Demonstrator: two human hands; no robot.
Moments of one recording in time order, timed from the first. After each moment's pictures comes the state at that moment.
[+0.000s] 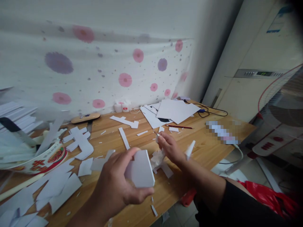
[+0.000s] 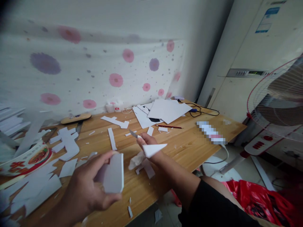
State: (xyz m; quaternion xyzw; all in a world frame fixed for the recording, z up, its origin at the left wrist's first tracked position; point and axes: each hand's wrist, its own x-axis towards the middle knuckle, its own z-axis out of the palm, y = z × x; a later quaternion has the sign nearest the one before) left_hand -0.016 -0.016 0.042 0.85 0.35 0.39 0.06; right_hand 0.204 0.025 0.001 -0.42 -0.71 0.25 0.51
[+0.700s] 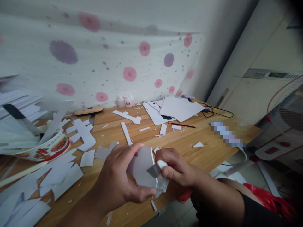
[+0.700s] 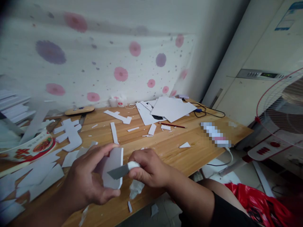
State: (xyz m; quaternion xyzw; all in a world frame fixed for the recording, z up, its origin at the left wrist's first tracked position) left_hand -0.016 -0.014 0.047 0.86 0.32 0.39 0.05; right_hand 0.199 -0.028 0.032 -0.25 -0.82 0.28 0.44
